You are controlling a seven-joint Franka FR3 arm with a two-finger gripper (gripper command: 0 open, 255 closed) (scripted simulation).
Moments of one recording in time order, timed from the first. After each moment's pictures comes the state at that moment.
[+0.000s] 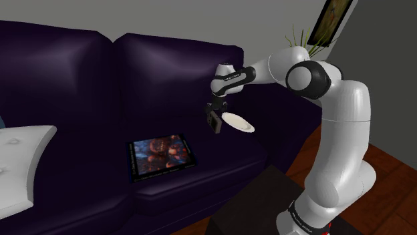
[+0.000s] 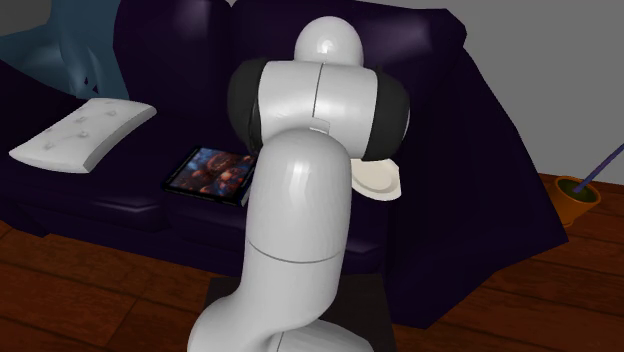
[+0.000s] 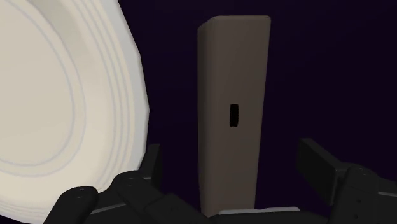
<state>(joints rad) -0.28 0.49 0.13 -1.73 -0.09 2.23 0.19</state>
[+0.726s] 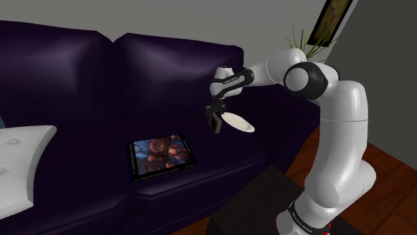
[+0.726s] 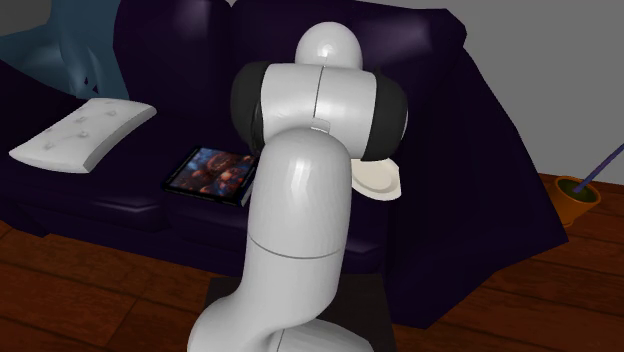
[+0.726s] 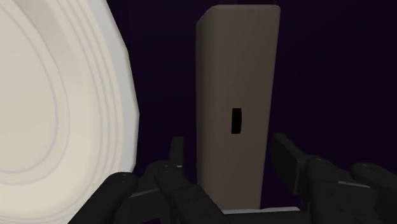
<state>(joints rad) -0.28 0.52 0.13 -1.74 -0.09 2.27 0.19</state>
